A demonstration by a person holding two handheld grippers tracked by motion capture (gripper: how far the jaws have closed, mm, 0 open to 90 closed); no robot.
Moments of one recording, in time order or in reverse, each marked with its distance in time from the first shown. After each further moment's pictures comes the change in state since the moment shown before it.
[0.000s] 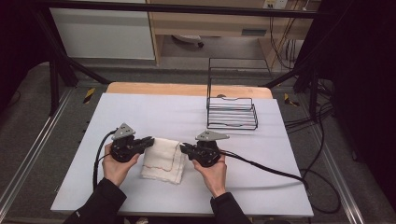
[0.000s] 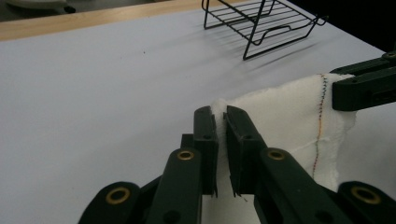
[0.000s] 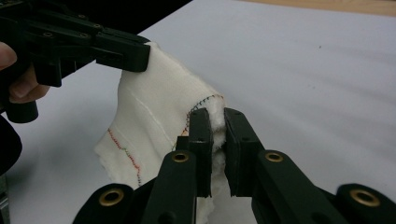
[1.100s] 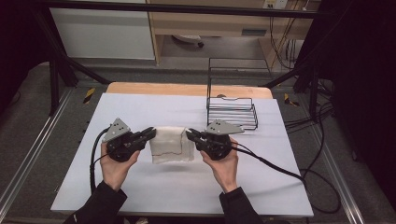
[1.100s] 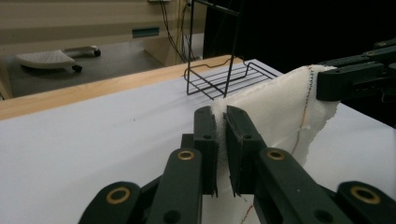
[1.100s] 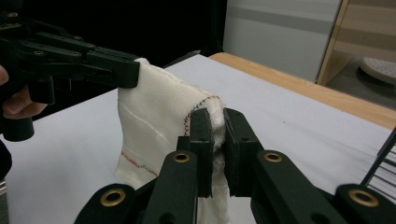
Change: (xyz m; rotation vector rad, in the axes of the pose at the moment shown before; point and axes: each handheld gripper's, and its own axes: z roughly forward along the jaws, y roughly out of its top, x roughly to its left) left arm -0.032 0.032 -0.031 -0.208 -0.007 0.038; right arm 0.009 0.046 -0.051 -0.151 -0.041 -0.167
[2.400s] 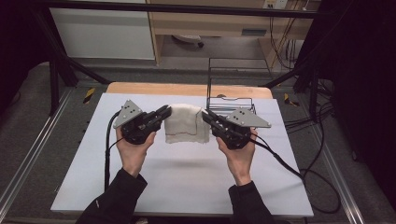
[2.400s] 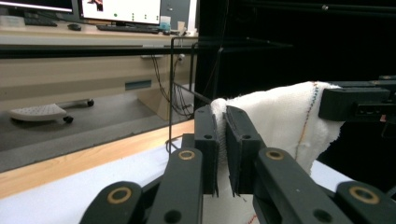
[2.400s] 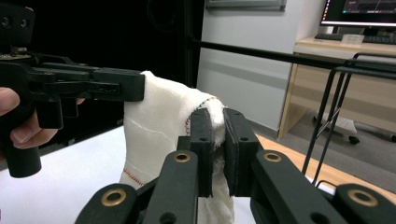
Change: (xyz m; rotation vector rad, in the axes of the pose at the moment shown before) left arm -0.024 0.055 0.029 -0.204 -0.030 0.015; right arm -0.020 0.035 -0.042 -0.197 -0.102 -0.050
